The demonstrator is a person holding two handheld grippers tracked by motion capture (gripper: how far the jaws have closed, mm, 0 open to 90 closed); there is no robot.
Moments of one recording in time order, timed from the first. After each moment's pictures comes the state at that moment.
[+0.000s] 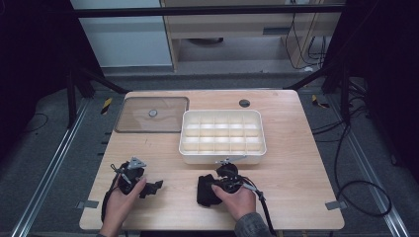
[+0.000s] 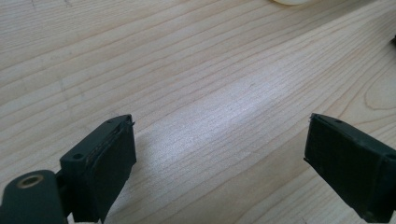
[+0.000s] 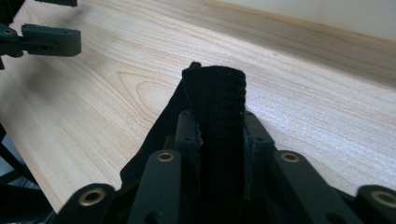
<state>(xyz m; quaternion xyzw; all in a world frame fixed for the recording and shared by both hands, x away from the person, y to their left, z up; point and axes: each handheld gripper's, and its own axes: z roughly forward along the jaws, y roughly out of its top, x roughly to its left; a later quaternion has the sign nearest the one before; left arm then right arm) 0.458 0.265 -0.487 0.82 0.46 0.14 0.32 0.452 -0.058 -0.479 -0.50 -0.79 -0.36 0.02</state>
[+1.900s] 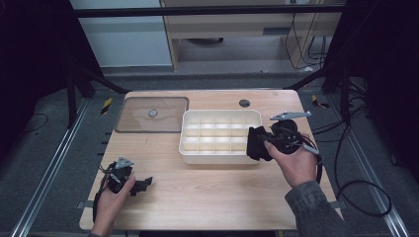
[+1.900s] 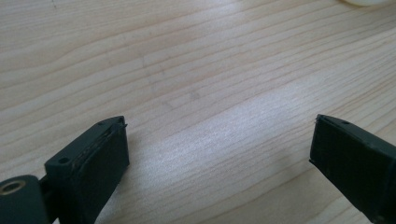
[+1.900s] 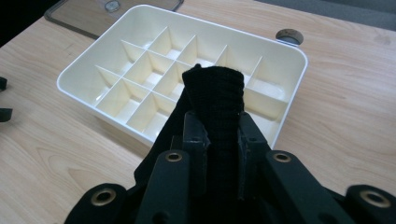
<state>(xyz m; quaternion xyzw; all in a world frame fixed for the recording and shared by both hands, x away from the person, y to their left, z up) 0.463 0.300 -0.498 0.79 0.50 0.16 0.32 0.482 -0.185 -0.336 -0.49 -0.77 -0.37 -0.18</state>
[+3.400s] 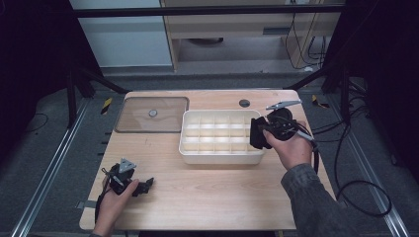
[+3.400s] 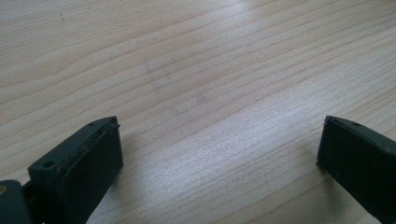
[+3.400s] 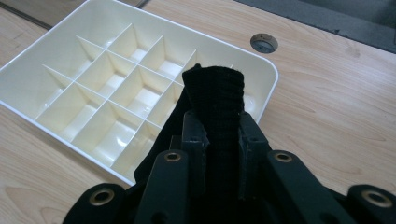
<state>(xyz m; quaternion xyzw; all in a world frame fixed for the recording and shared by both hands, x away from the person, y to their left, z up) 0.461 0.296 -0.508 0.79 0.48 0.21 0.32 0.525 -0.186 -0.342 -0.48 -0.78 -0.33 -0.21</state>
